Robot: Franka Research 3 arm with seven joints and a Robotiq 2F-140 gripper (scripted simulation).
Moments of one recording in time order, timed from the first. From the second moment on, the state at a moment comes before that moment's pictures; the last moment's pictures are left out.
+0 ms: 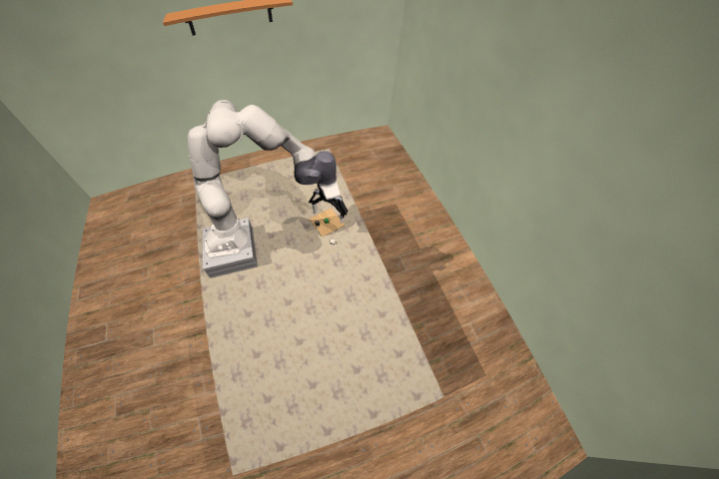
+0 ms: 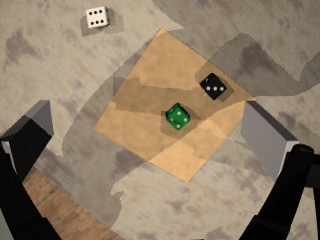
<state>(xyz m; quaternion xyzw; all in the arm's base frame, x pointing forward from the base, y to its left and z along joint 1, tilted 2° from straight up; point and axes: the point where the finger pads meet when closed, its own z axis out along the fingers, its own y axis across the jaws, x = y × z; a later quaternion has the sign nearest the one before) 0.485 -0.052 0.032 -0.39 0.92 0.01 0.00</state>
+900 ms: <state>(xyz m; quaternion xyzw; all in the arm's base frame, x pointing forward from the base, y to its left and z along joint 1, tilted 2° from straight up) 0.483 -0.074 0.028 -0.57 0.82 0.01 0.00</state>
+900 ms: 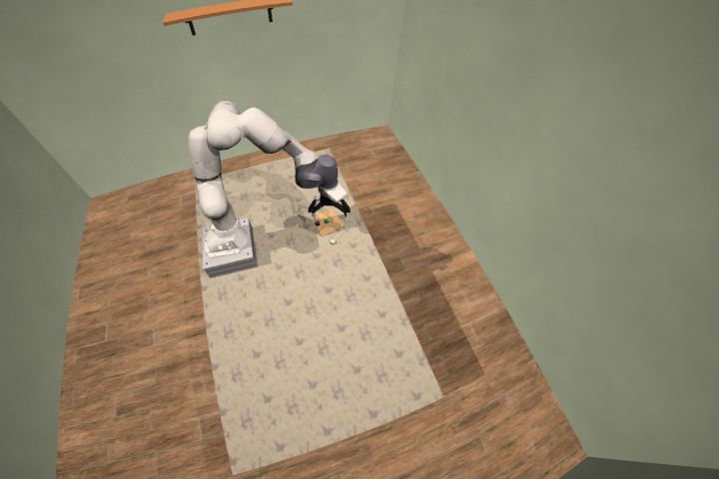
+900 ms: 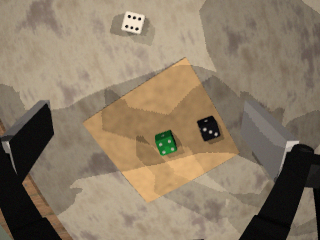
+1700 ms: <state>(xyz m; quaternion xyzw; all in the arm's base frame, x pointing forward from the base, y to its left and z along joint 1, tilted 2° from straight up) 0.481 -0.094 0.025 -0.71 0.71 0.01 0.00</state>
